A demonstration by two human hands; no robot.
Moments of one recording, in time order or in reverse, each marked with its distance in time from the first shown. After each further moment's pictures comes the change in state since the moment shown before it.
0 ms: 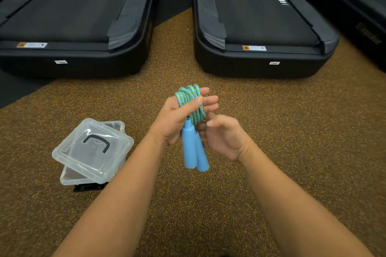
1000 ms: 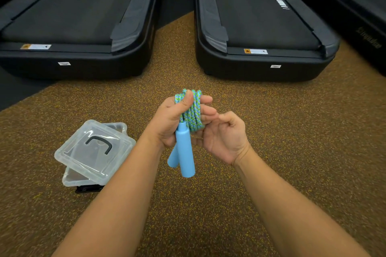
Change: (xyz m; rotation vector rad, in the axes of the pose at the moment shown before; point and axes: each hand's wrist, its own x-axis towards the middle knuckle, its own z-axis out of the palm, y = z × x) left_hand -0.011 0.018 -0.003 -0.031 -0.049 -0.084; right_hand 0.011 0.007 0.003 0.303 -0.038 -0.078
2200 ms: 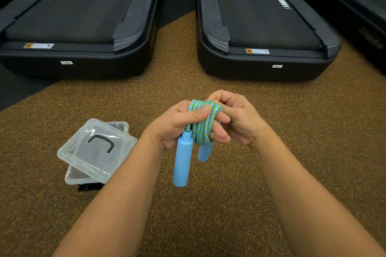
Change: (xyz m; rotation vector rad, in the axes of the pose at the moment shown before) left_hand -0.014 0.010 0.007 0.039 -0.369 -0.149; right_hand -0.015 -0.047 0.029 -0.445 0.150 -0.228
